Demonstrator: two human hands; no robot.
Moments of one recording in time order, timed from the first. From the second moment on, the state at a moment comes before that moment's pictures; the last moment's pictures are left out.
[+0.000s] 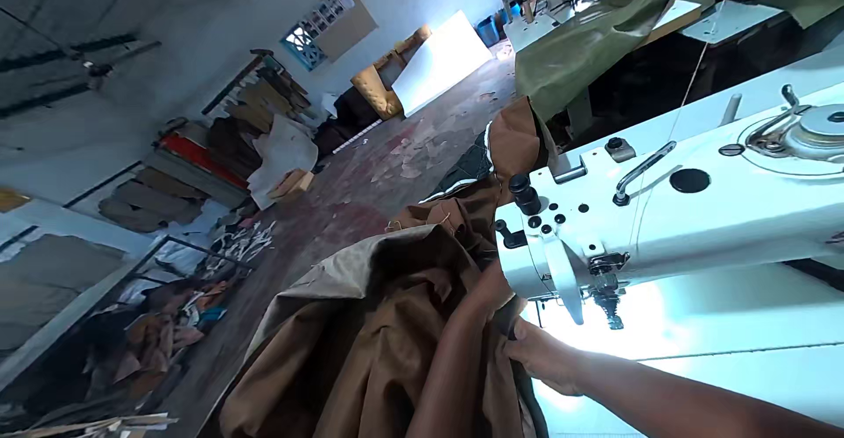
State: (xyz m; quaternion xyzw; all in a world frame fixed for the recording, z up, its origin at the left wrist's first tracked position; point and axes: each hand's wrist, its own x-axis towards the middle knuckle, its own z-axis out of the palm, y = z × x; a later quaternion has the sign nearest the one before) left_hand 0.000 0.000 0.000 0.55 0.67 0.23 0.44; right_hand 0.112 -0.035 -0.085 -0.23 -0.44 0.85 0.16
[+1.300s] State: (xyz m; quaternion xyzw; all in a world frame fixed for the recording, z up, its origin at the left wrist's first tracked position) left_hand -0.011 -0.021 0.017 0.52 0.84 0.15 0.05; right_hand 0.112 -0.038 -0.087 -0.23 -0.48 0.83 0.17
